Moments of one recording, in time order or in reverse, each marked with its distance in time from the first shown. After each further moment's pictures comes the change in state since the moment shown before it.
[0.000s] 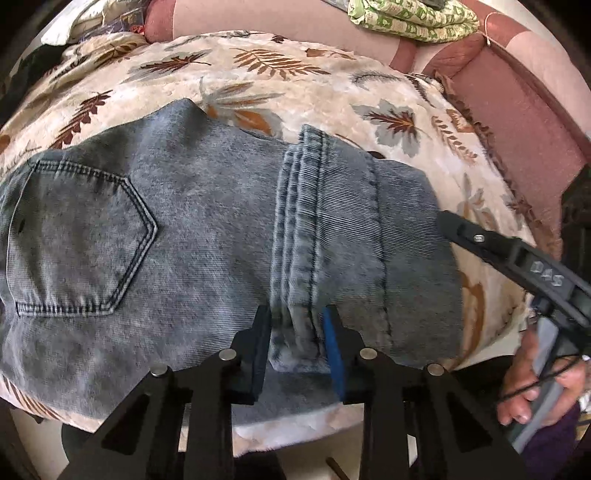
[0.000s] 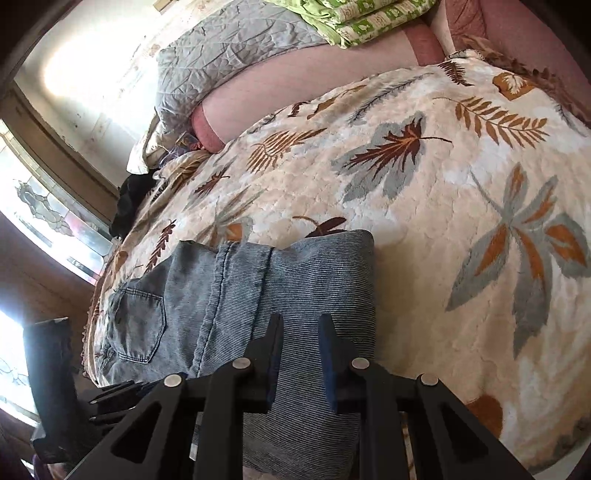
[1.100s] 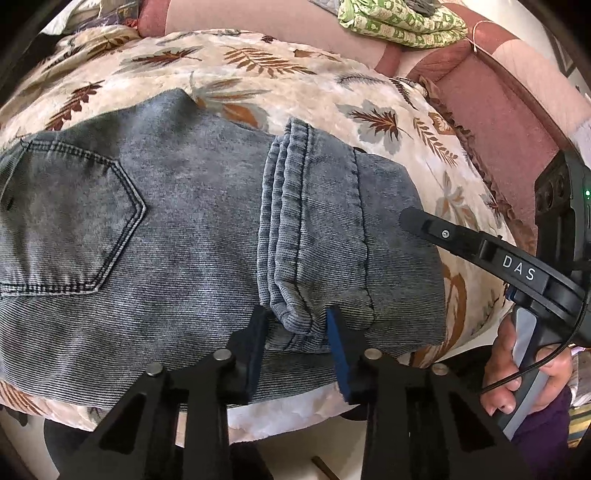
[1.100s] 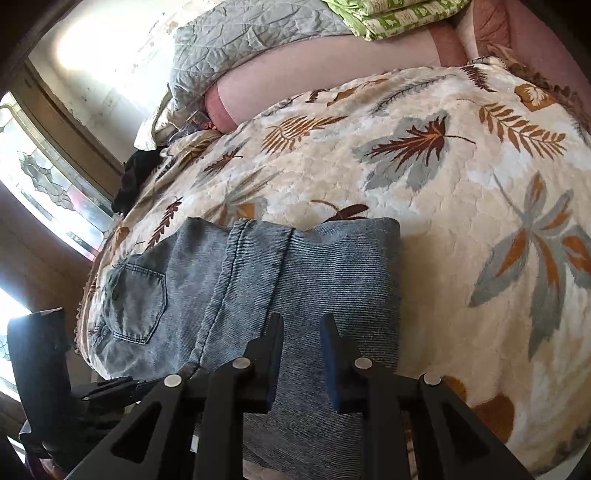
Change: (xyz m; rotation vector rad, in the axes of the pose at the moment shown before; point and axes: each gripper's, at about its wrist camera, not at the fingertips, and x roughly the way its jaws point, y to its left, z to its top) left arm 0.000 0.003 -0.014 0.015 -0.016 -0.070; right arm 0.011 0.015 -0.006 -0.072 0.046 0.006
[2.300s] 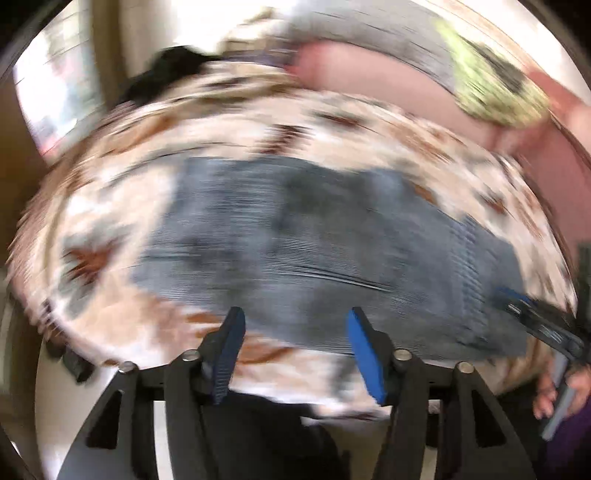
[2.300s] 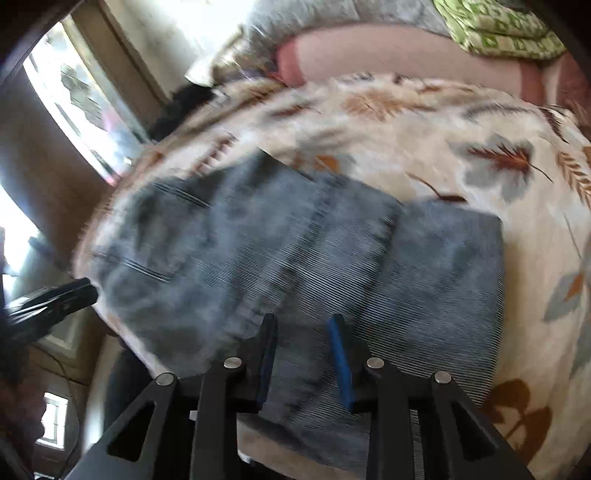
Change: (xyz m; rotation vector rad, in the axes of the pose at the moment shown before) left arm -0.139 0.141 -0.050 -0.260 -0.235 0.388; right arm 0.023 0.074 -0.026 -0.274 0.088 0.050
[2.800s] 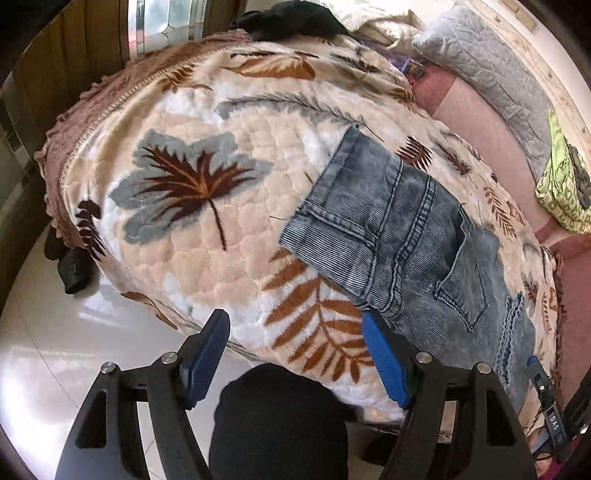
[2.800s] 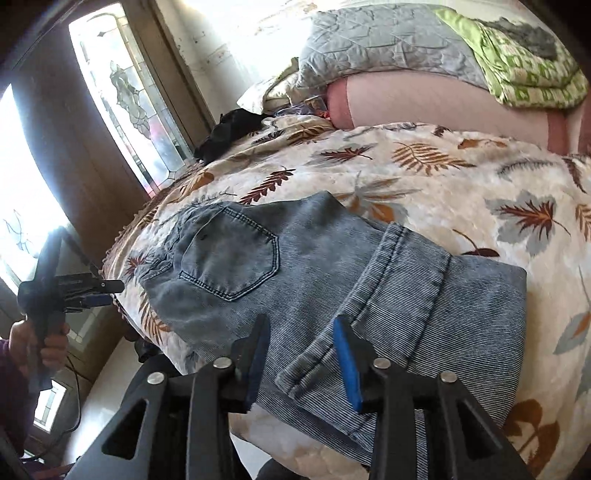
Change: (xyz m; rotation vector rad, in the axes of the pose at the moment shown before) left arm 0.019 0.108 -0.010 -0.357 0.101 -0.014; right arm -0.019 0.042 -0.005 -0.121 -0.138 0.054
